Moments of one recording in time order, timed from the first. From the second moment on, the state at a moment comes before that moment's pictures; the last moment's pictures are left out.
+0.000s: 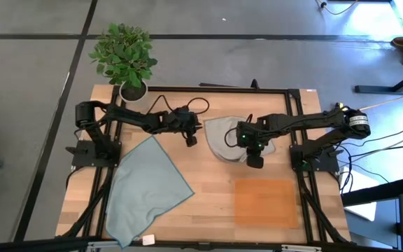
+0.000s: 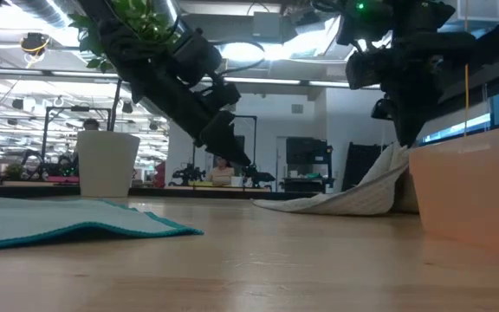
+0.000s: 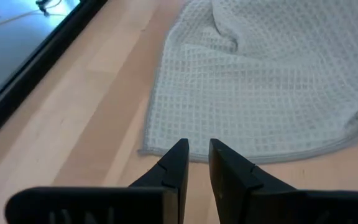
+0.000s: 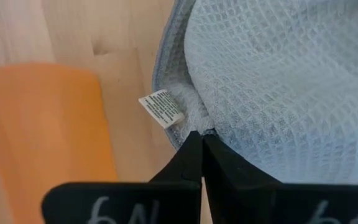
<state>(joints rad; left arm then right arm) 0.28 1.71 0.80 0.30 -0.09 0.08 -0.07 1.42 0.98 -0.91 -0.17 0.09</state>
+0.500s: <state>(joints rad) 0.25 1.79 0.82 0.29 -0.09 0.00 -0.07 1.42 0.98 -0.92 -0.17 -0.22</state>
